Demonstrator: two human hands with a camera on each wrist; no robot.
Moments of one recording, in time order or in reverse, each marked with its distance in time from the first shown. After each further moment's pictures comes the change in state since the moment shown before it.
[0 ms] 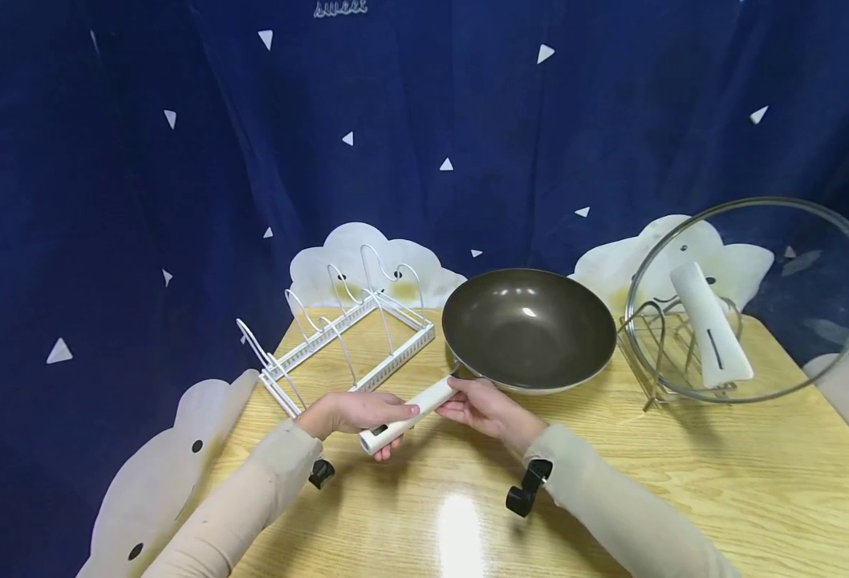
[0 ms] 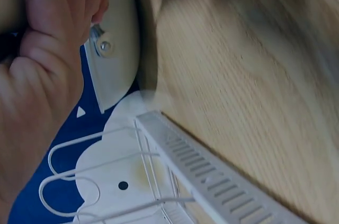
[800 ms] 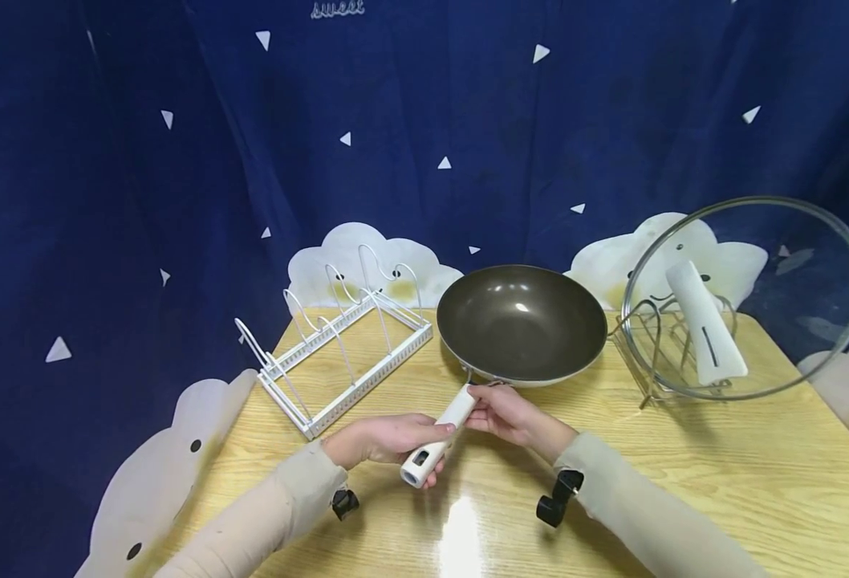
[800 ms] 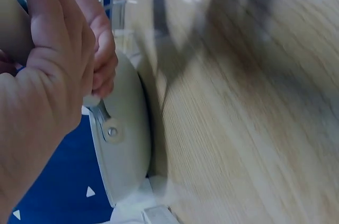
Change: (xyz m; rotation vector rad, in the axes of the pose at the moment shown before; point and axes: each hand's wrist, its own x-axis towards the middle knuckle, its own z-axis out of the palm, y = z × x) left_hand 0.021 0.007 0.058 -0.235 -0.121 0.102; right_hand -0.025 -0.003 -0.036 -0.148 -0.125 -0.032
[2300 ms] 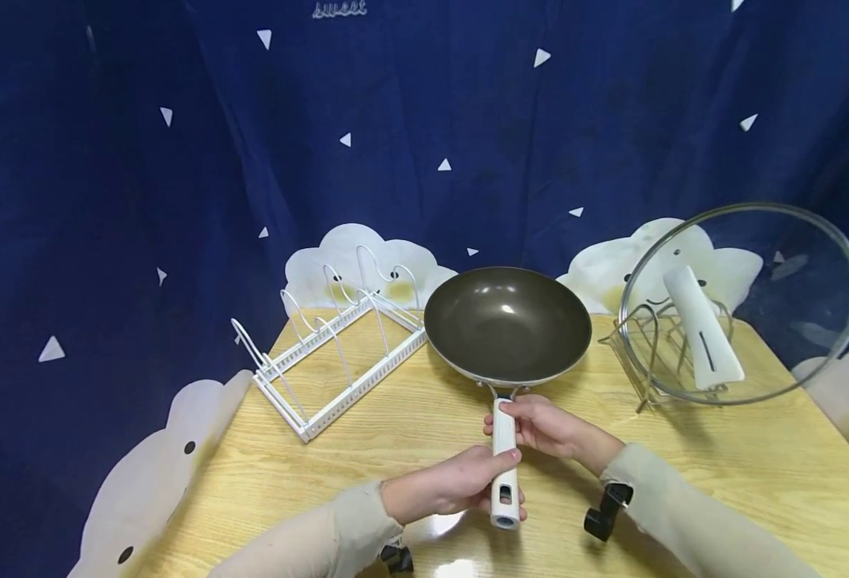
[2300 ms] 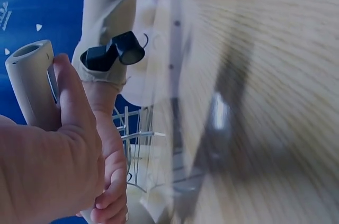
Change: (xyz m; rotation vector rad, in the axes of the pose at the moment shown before) left_hand 0.052 -0.004 0.093 -0.154 0.162 0.161; right_hand -0.037 -0.009 -0.049 -0.043 -0.262 0.008
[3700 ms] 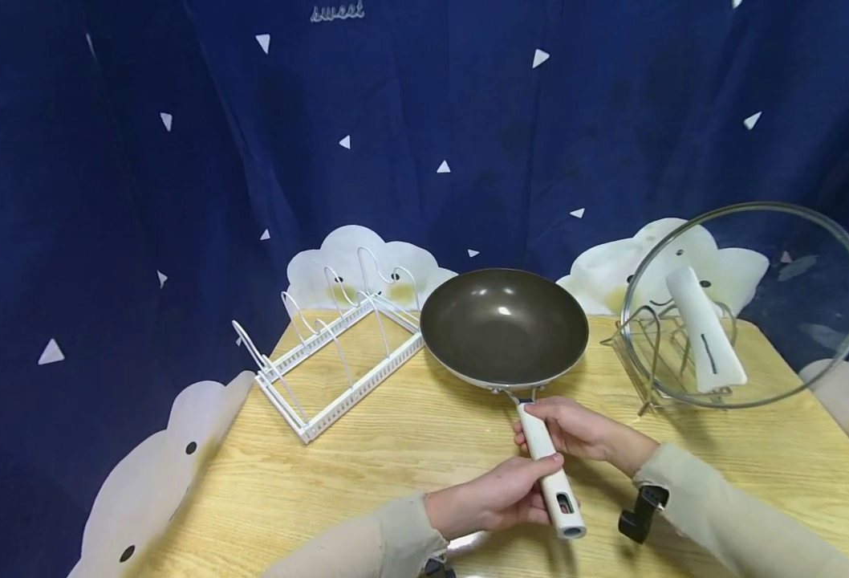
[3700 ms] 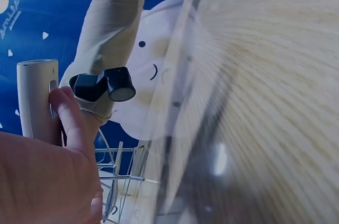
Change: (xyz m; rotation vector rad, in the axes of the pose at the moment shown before) left_hand 0.039 -0.011 0.044 -0.220 0.069 -0.019; right_hand -0.028 -0.014 -0.023 -0.066 -0.041 0.081
